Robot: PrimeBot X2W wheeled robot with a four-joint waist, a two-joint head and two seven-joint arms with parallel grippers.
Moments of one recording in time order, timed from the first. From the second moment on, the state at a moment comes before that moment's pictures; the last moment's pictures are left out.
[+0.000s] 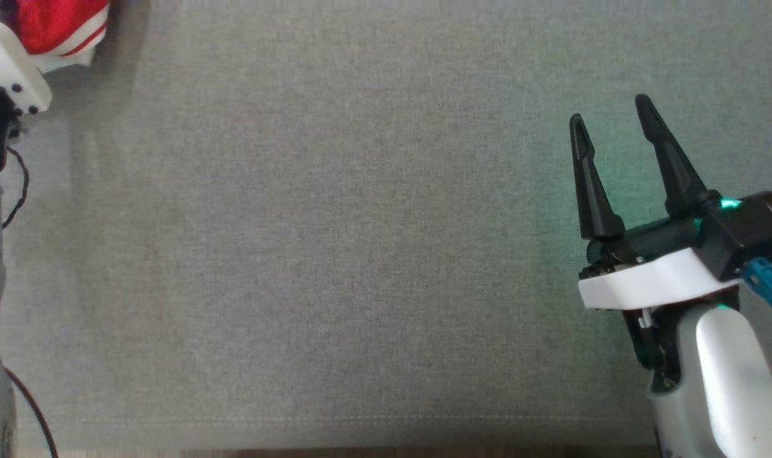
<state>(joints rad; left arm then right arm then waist) -1.01 0.37 -0.14 0.91 -0.37 -0.09 0.23 -0.22 -0.05 0.12 -0.15 0.03 0.12 -0.01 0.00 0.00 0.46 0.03</state>
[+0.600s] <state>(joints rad) -1.06 0.39 -0.35 0.73 -0.33 -0.12 0.19 -0.15 -0.05 0.08 -0.04 0.12 0.12 -0.08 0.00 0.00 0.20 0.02</state>
